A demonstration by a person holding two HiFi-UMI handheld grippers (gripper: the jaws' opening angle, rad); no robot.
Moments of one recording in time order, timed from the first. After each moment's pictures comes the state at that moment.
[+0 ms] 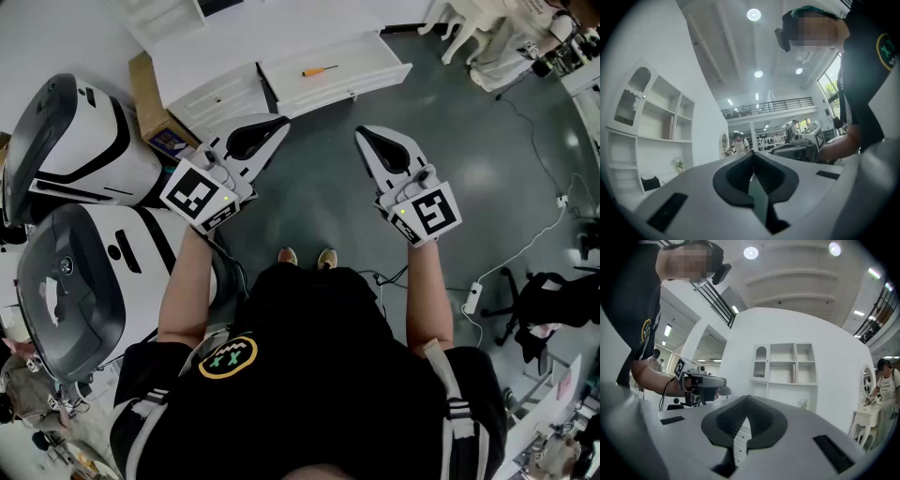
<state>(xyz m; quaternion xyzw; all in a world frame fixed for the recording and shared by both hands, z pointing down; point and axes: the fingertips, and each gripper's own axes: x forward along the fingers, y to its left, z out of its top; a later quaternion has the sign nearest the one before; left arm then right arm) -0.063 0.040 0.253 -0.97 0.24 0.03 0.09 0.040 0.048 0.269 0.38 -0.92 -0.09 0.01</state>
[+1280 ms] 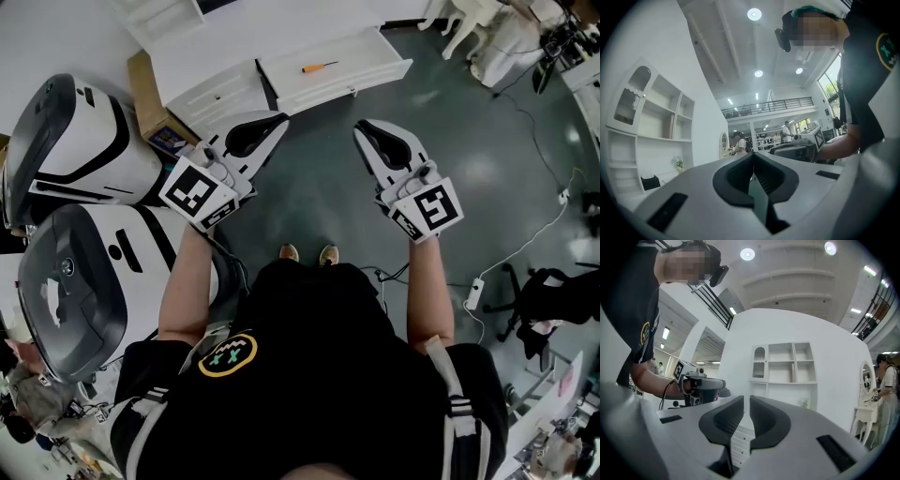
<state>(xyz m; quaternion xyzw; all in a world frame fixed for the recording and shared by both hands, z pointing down) -0.064 0.038 0.255 -0.97 0.24 0.03 0.09 0.041 0.045 0.270 0.38 -0.92 -0.08 0.00</state>
